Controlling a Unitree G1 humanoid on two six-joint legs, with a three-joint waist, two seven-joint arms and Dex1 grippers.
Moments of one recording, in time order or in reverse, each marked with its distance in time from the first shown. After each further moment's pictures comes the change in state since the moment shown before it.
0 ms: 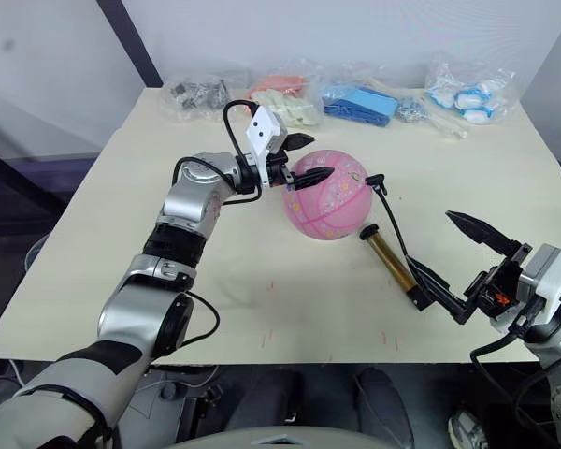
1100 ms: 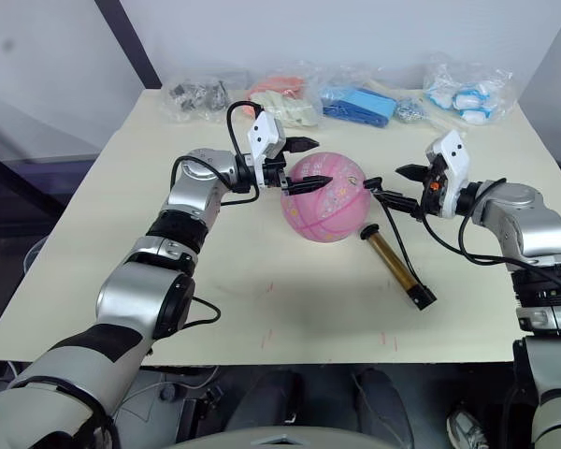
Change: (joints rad) left arm -0.121 -0.001 -0.001 0.358 0.029 -0.312 -0.208; right arm -1.002 -0.131 0.456 0.928 -0.228 0.420 0.206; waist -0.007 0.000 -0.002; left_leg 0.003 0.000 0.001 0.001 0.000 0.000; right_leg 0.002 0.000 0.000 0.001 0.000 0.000
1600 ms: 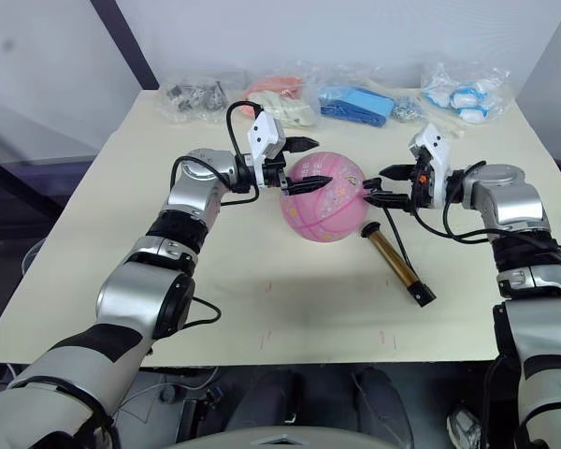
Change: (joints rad) left arm 0.000 0.001 0.001 0.002 0.000 -0.006 -0.001; right arm -0.185 0.063 0.065 0.285 -0.142 -0.078 0.228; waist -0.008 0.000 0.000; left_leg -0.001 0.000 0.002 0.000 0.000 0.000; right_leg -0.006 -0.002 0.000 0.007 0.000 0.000
